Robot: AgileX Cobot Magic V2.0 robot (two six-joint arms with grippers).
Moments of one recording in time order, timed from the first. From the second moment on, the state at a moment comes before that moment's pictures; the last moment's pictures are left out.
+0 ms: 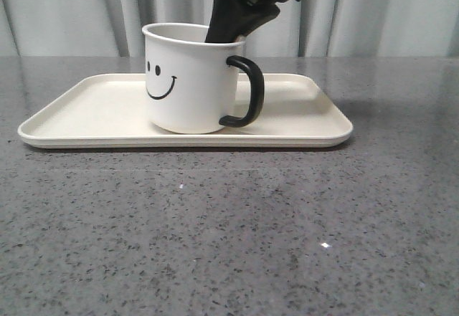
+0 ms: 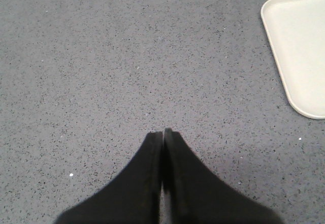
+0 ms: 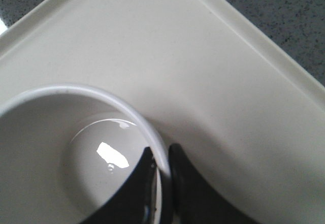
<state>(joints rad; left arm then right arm) -0.49 0.67 -1.05 0.51 1.26 -0.42 0.52 1.82 -1.59 0.43 0.81 -0.49</state>
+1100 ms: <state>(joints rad) -0.49 0.67 -1.05 0.51 1.26 -0.42 0.52 1.84 -2.03 0.28 1.25 -0.85</state>
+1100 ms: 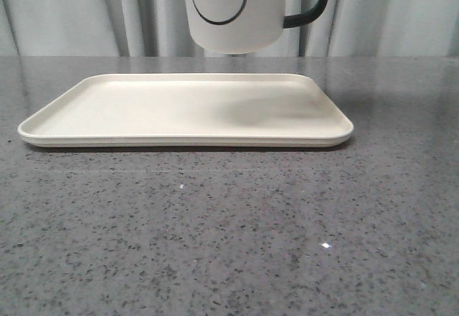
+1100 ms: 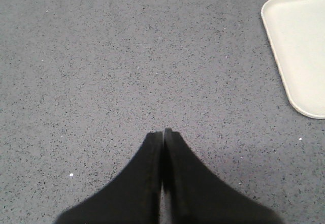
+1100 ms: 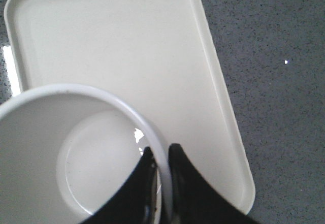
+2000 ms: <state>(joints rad) -0.49 0.67 -1.05 0.51 1.27 -0.42 0.57 2.00 -2.09 0.35 1.25 -0.94</state>
